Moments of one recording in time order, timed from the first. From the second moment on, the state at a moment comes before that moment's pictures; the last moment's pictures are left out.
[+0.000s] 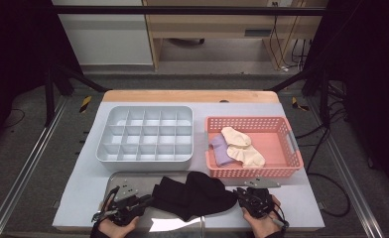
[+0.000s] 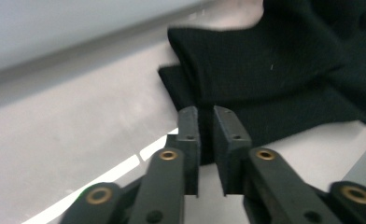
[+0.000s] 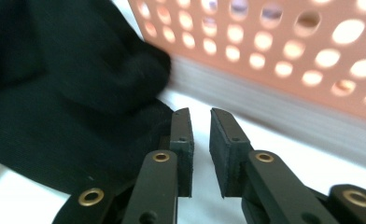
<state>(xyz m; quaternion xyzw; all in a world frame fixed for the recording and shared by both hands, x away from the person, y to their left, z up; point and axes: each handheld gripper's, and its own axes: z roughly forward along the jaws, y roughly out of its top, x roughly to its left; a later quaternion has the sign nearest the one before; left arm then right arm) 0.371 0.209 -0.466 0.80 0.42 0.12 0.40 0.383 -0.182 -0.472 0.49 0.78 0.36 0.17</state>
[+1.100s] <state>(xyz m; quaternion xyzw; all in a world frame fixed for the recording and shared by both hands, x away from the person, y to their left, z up) 0.401 0.178 -0.468 0.81 0.43 0.13 0.38 0.416 -0.151 -0.480 0.46 0.79 0.38 0.12</state>
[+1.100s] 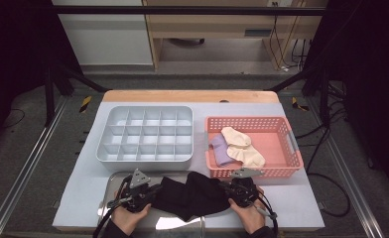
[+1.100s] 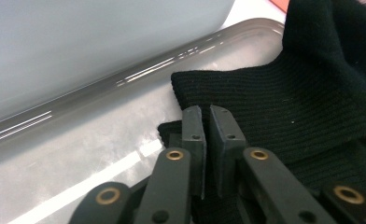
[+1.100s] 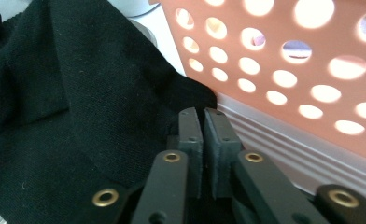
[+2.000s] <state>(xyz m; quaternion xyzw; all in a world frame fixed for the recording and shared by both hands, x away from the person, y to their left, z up) 0.381 0.222 -0.429 0.77 0.43 0.10 0.45 0.363 -0.185 -0.426 0.44 0.75 0.47 0.14</state>
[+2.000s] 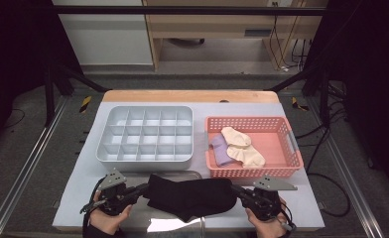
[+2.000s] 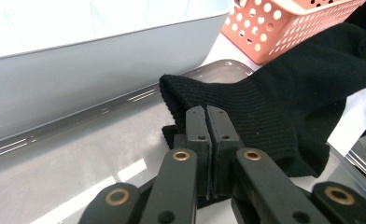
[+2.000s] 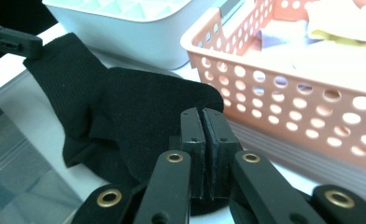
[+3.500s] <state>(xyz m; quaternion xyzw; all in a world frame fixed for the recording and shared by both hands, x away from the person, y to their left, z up) 0.381 0.199 -0.461 0.81 0.42 0.12 0.40 0.377 -0.100 -0.479 0.38 0.82 0.42 0.11</state>
